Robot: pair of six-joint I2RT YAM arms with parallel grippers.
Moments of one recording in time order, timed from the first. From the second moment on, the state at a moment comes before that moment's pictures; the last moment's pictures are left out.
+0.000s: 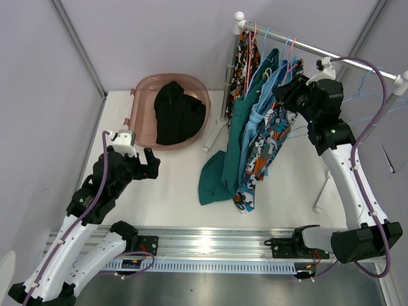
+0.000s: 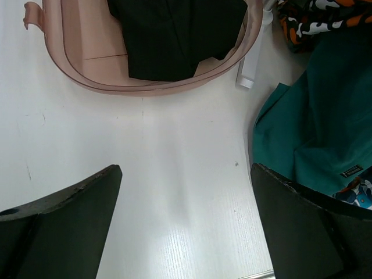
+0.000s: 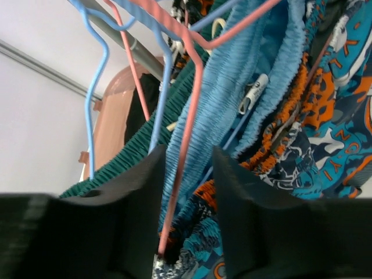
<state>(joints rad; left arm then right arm) -0.46 0.61 0.87 -0.67 -0.21 -0.26 0.19 1.26 1.42 -0.31 -0.08 0.55</state>
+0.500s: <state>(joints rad) -0.46 0.59 0.84 -0.66 -0.18 -0.26 0.19 1.24 1.41 -0.32 -0.06 0.55</state>
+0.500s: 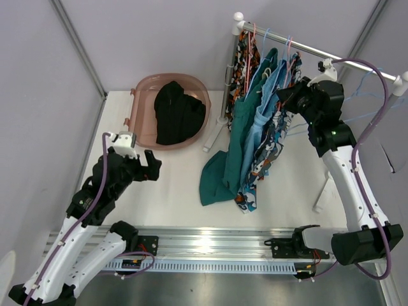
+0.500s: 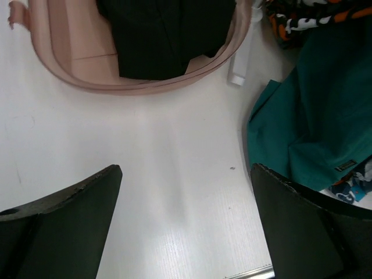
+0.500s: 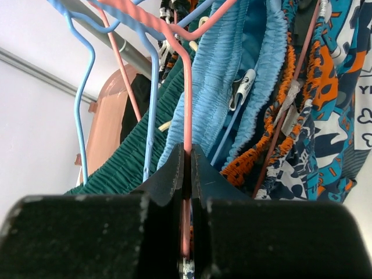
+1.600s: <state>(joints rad) -1.26 1.51 1.46 -0.15 0.02 -0.23 0.20 0.96 1.54 -0.53 -0.08 0.68</state>
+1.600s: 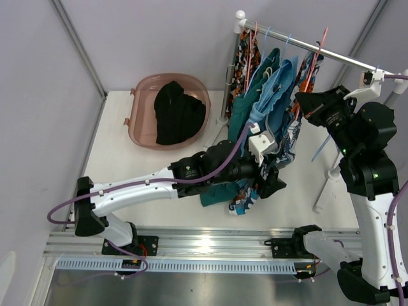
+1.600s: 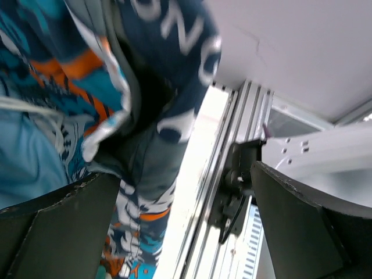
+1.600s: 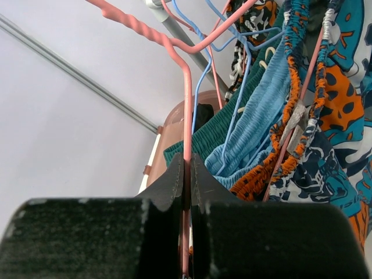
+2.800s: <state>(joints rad) -1.60 1.22 1.04 -0.04 -0.45 -0.32 0.11 1.12 1.74 -0.65 -0.09 0.64</state>
